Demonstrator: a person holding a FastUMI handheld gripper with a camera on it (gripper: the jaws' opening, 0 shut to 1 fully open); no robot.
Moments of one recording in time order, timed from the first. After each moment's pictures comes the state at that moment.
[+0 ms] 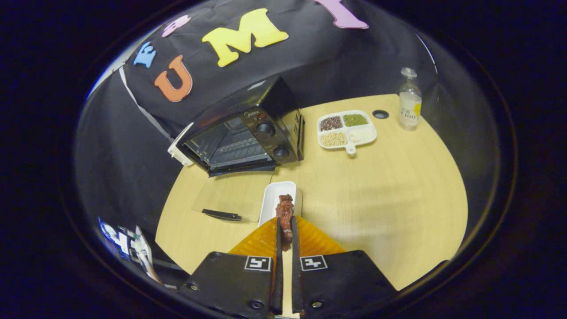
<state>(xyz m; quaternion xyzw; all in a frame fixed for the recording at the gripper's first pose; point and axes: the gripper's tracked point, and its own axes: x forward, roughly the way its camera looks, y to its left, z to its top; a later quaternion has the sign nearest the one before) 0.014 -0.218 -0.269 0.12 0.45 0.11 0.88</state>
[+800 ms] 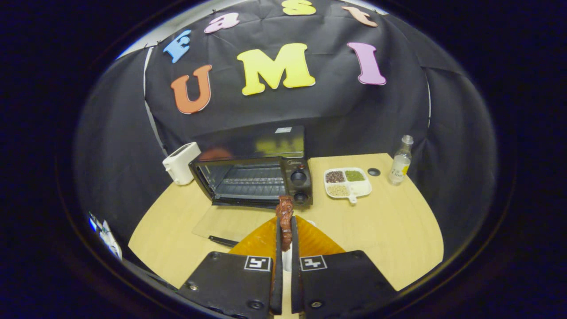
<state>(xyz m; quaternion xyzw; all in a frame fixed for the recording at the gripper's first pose) 0.032 -0.140 -0.220 0.03 0.31 0.05 0.95</state>
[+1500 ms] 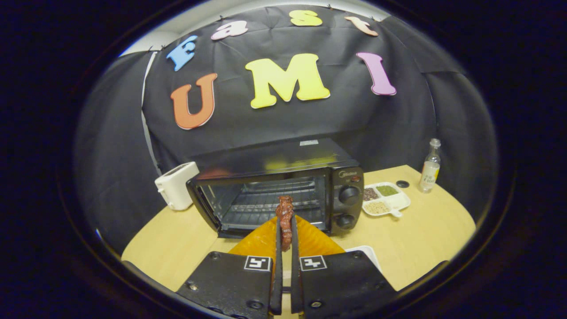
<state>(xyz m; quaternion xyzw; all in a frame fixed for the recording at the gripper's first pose) 0.129 -0.040 -0.271 0.10 0.20 0.04 0.97</state>
